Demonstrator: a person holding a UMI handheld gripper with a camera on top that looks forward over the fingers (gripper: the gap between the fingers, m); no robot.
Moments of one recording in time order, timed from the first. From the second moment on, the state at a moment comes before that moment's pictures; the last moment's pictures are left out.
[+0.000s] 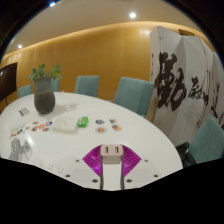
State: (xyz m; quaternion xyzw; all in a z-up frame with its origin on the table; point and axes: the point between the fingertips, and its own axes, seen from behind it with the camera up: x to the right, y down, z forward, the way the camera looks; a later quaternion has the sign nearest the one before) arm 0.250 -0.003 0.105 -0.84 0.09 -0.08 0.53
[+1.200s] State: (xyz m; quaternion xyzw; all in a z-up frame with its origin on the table) arm 0.172 -0.275 0.190 -0.88 0.06 -0.12 0.46
